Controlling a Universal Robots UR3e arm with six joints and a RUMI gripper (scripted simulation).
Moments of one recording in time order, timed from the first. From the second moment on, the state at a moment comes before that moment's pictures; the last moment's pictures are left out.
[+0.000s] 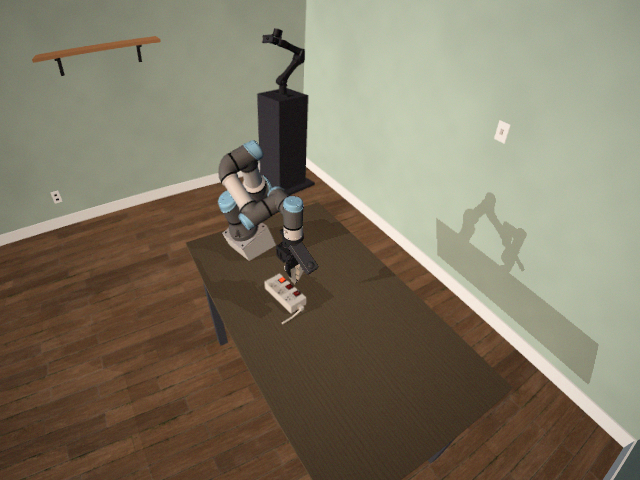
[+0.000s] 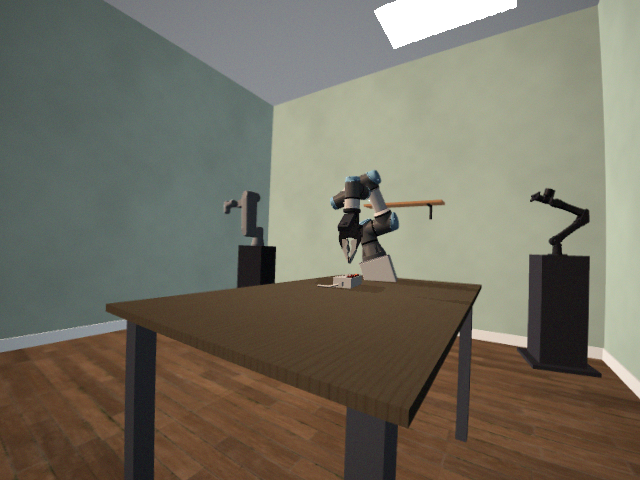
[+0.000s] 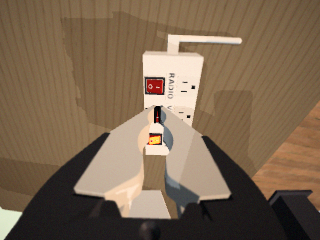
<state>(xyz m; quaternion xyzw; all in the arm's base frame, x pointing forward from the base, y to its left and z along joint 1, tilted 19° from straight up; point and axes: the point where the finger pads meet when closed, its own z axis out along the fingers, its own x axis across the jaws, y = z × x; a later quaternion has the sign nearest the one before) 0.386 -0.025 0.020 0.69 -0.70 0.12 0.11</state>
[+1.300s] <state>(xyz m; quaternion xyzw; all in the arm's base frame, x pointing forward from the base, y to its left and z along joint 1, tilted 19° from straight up) 0.387 -0.034 -0.003 0.69 -0.70 0.12 0.11</state>
